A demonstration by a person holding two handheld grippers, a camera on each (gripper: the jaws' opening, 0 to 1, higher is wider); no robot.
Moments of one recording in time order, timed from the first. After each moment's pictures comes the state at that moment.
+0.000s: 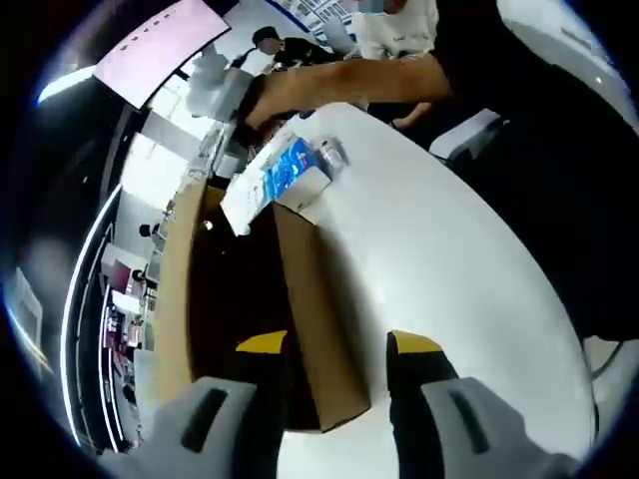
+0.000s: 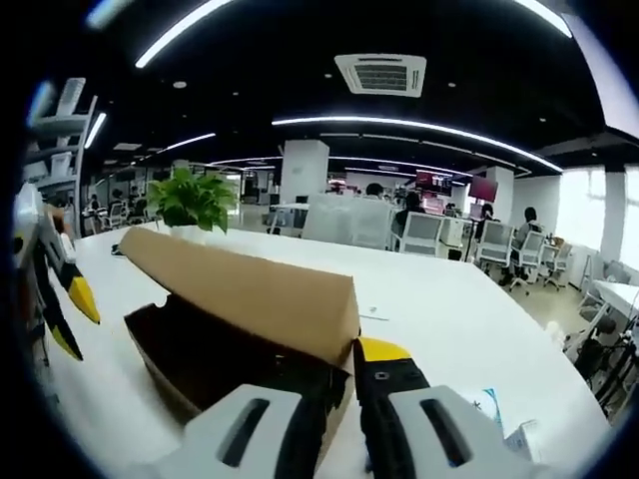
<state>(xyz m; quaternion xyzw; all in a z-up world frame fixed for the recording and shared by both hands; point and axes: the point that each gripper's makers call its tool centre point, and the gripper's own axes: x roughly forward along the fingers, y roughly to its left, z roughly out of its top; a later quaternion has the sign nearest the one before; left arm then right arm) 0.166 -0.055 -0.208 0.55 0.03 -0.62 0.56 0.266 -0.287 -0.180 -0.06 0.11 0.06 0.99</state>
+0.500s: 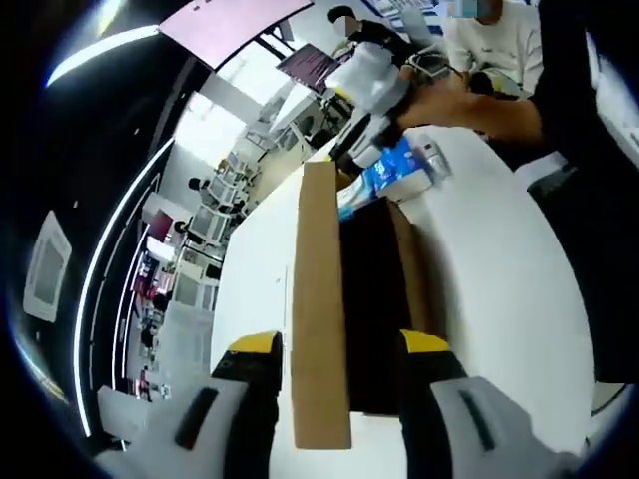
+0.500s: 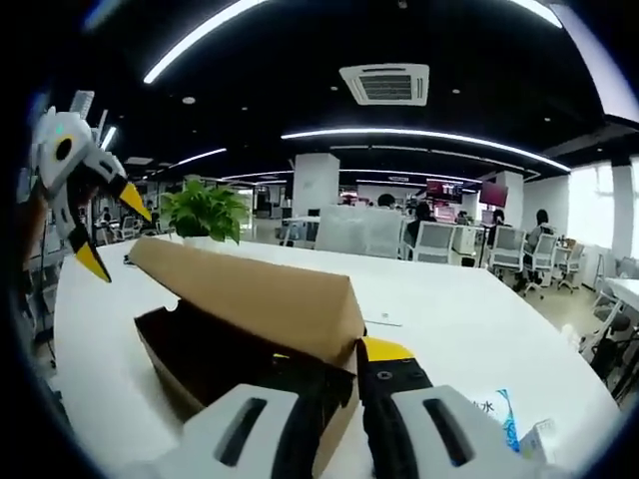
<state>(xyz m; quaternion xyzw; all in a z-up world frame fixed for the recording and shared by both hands) 0.251 -0.088 -0.143 0.55 0.07 -0.52 0.65 0.264 -0.283 -0.181 -0.04 0.08 0.09 0.99</state>
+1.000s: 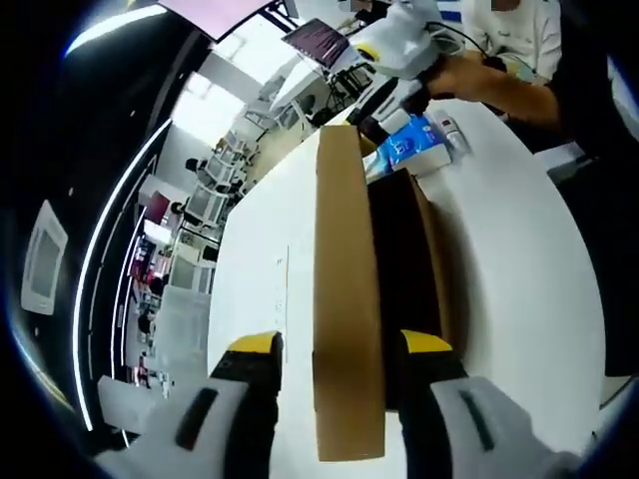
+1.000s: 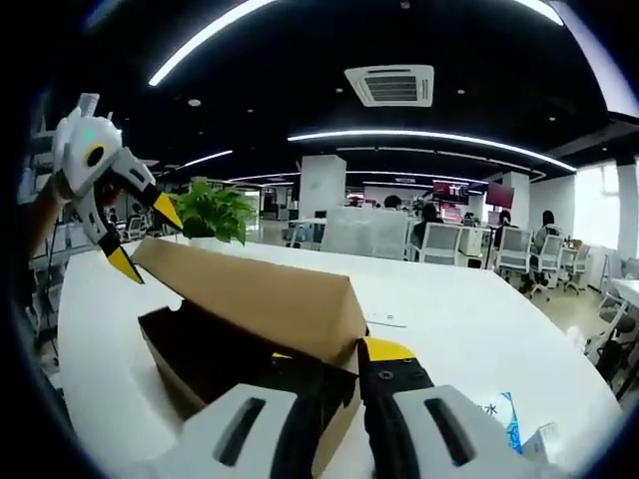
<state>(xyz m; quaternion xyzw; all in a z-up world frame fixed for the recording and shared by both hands) 0.270 -0.085 -0.153 0.56 0.09 -0.51 0.65 0.265 -0.282 -0.182 -0.04 0.08 0.10 0.99</state>
